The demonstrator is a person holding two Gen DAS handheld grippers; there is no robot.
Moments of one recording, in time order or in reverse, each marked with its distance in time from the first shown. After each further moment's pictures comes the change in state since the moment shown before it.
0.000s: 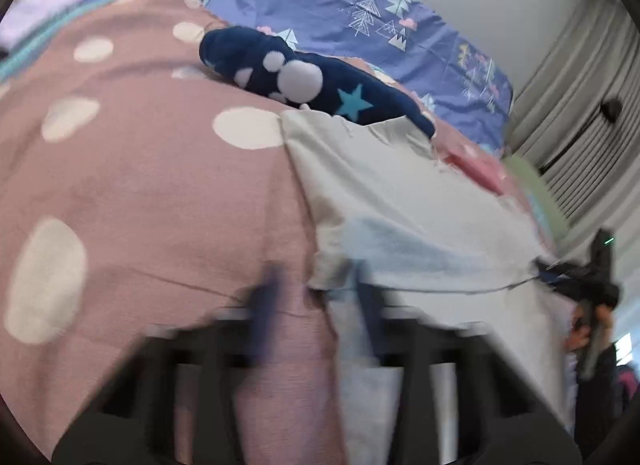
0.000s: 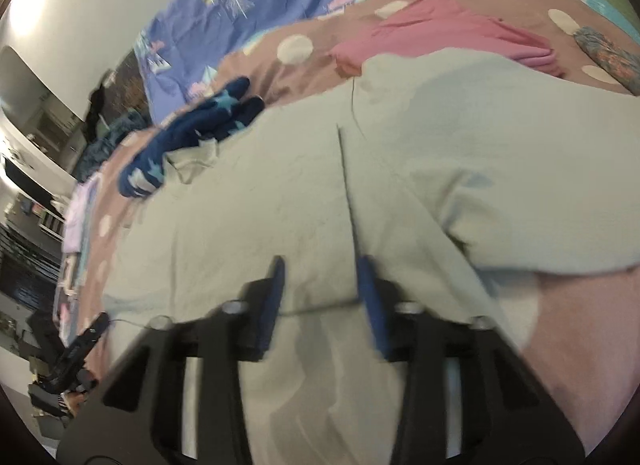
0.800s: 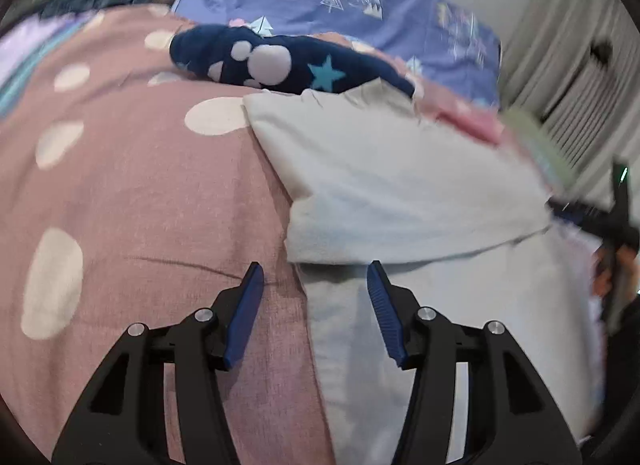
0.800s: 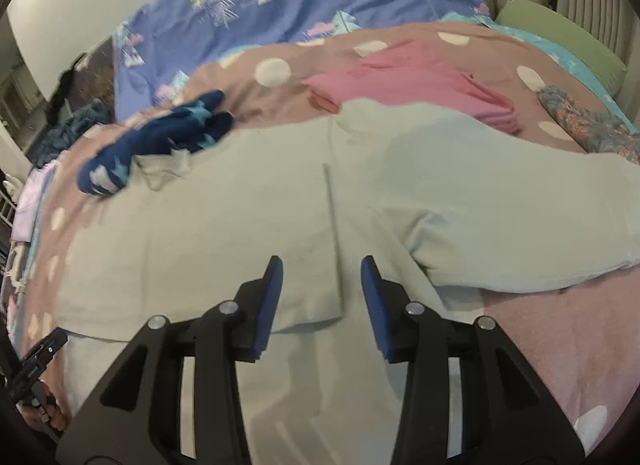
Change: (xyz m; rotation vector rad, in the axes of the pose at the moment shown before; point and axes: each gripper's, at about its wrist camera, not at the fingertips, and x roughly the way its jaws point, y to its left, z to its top) left arm 0.001 -0.036 -0.017 0.233 0.049 0.131; right arm -0.021 0.020 -0.001 -0.079 -0.085 -0.209
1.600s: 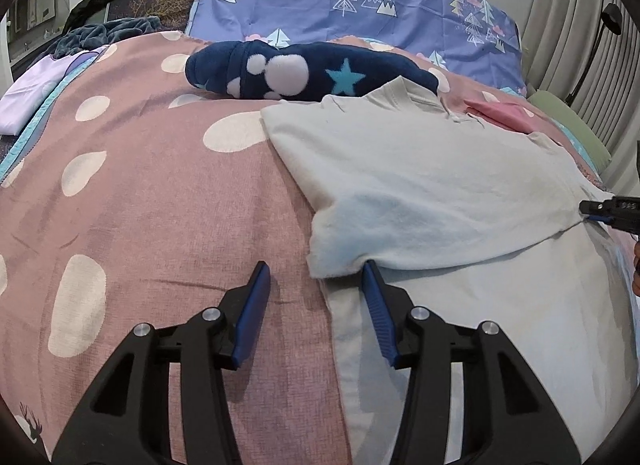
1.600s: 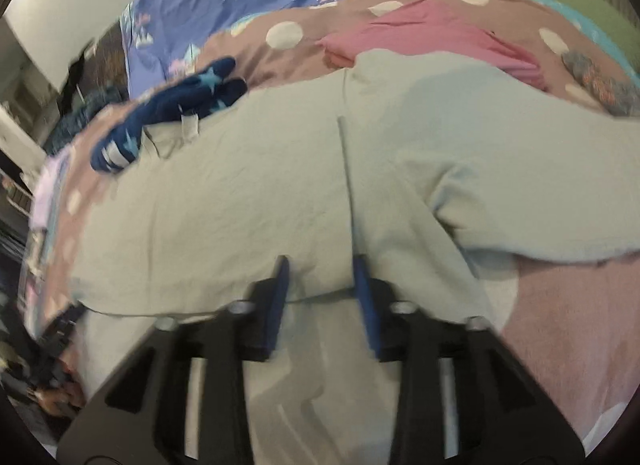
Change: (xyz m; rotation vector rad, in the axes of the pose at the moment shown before) left arm 0.006 -0.002 0.004 0.040 -0.028 0.122; right arm 0.015 0.002 -0.010 -0.020 0.103 0.077
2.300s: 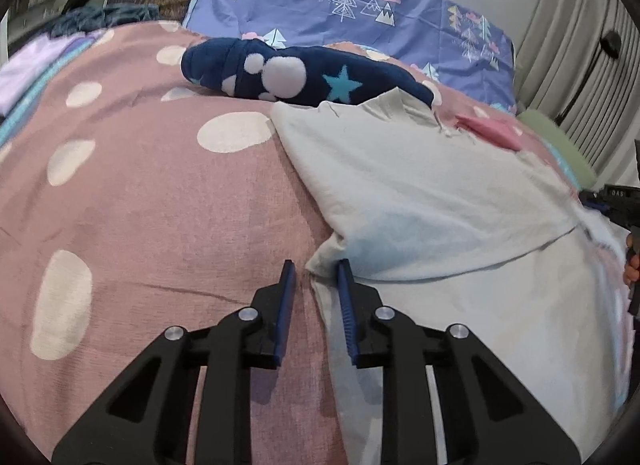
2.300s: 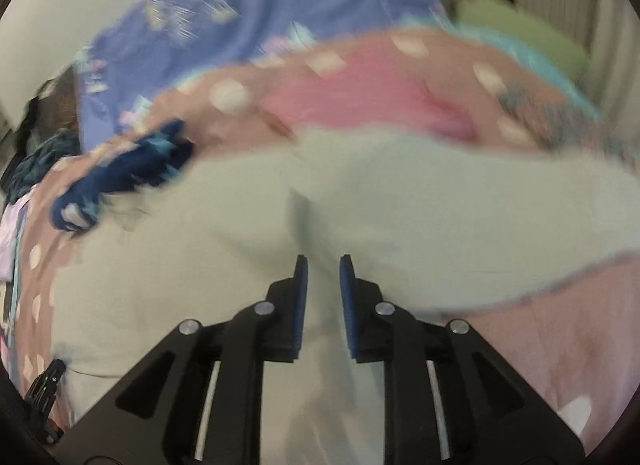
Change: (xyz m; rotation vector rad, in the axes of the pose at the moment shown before) left arm 0.003 0.013 0.003 -0.085 -0.011 -0.103; right arm -0.039 0.011 0.030 0.052 -0.186 -0.165
